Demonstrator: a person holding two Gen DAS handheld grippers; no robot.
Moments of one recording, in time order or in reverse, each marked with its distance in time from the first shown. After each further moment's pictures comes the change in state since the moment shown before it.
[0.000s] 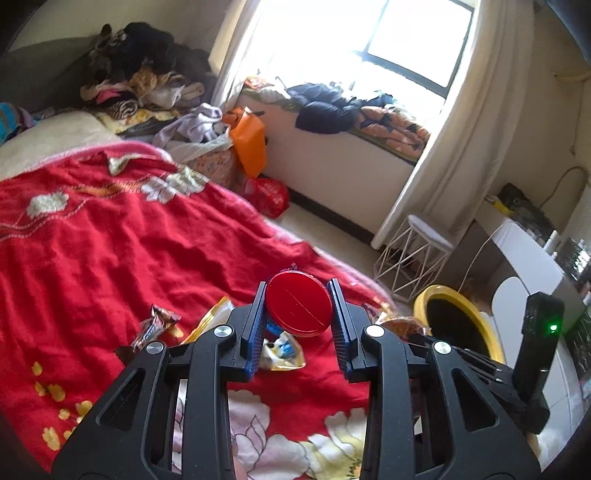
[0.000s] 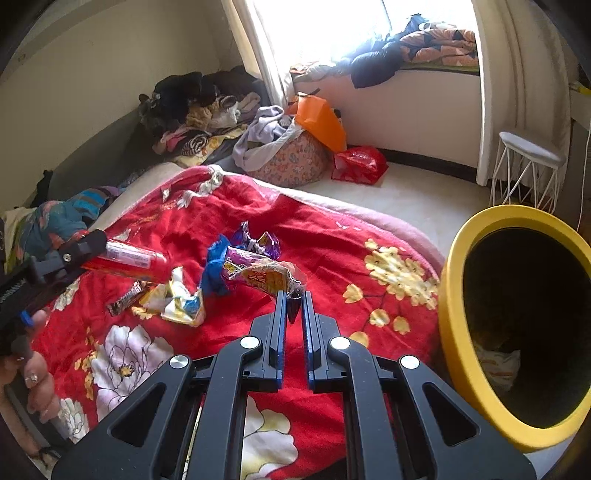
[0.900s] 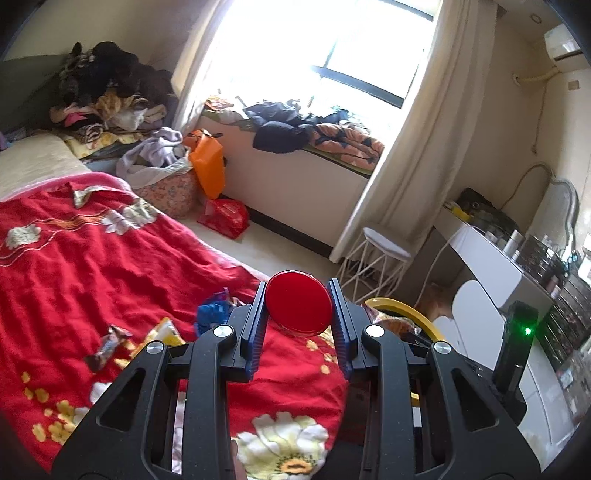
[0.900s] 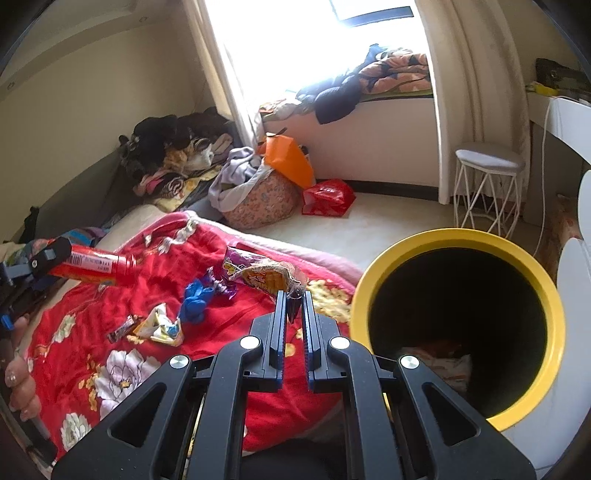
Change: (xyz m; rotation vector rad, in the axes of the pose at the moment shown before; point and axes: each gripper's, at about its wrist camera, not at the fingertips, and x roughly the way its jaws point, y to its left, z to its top) left arm -0.032 -0.057 0.012 0.054 -0.055 -0.138; right arm -0.076 -0.046 0.003 0.081 -0.144 -0.086
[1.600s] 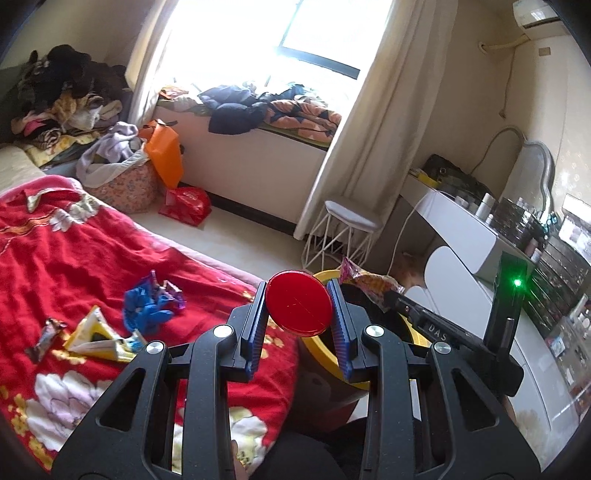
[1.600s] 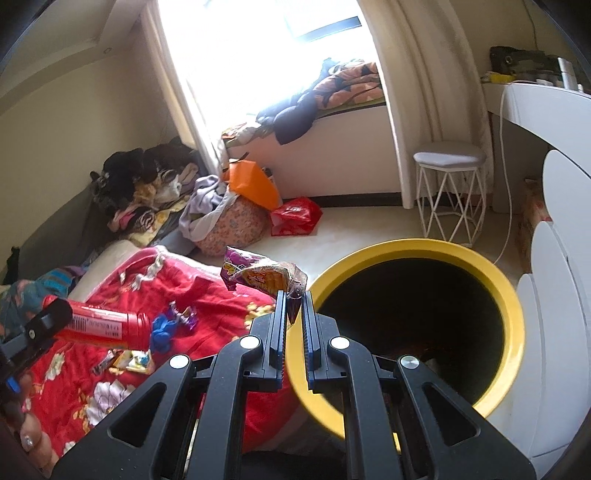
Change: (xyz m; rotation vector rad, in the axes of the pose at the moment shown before) left arm 0.031 -0.067 -0.025 0.096 0.078 -0.113; right arm -0.022 -0.051 0.007 0.118 -0.081 -0.097
